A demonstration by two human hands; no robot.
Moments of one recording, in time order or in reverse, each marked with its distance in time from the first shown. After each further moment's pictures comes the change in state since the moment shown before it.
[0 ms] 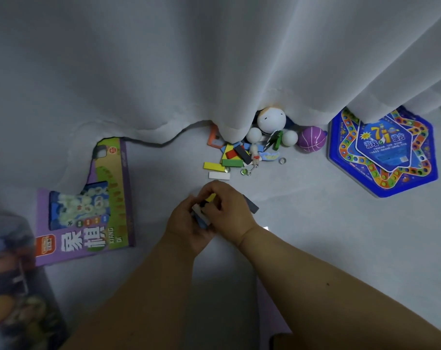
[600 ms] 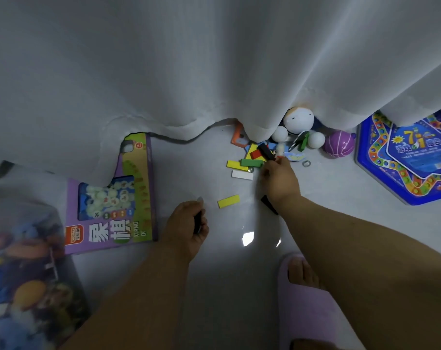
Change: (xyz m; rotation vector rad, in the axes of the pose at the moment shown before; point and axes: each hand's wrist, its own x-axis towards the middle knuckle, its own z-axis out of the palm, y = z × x) left_hand -0.013 0.032 -0.037 0.295 0.273 0.216; right_hand 0.065 0.058 -0.035 -0.470 0.172 0.252
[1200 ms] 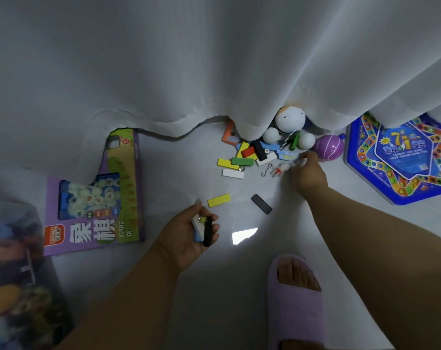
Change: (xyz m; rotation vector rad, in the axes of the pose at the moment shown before) left_hand -0.005 -0.013 0.000 -0.039 -0.314 -0.145; right_hand 0.019 0.058 -0.043 0.262 0.062 0.308
